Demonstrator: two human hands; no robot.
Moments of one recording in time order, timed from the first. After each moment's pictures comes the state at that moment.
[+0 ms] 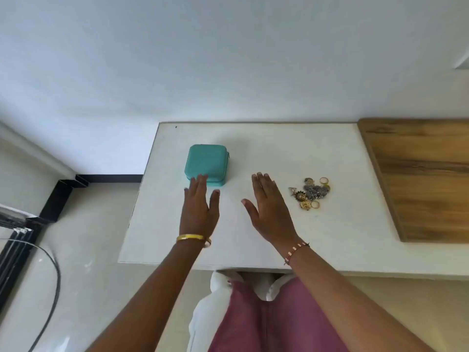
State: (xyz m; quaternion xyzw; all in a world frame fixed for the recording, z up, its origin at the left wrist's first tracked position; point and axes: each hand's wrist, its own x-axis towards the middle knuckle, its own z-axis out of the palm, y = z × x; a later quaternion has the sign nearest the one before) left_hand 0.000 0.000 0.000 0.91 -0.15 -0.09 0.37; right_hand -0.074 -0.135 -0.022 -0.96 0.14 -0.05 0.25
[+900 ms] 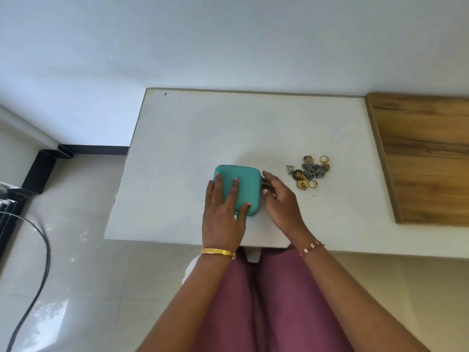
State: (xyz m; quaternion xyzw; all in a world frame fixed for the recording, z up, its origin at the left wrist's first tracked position) left_hand -0.064 -0.020 -0.036 0.92 -0.22 -0.06 0.31; right_hand -0.100 -0.150 -0.036 -0.76 0.30 -0.06 0.57
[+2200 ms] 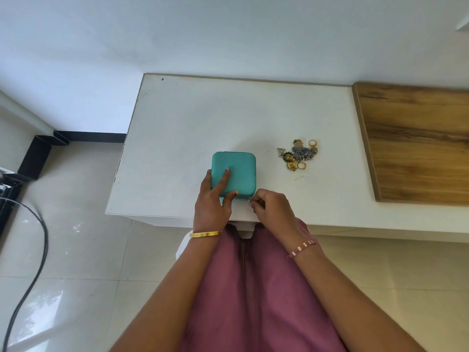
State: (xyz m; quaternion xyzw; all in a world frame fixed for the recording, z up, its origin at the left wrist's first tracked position) left_hand -0.078 -0.002 -0.040 0.90 -0.17 -0.11 0.38; right_hand -0.149 -0.128 -0.029 -0.90 0.25 0.05 0.37
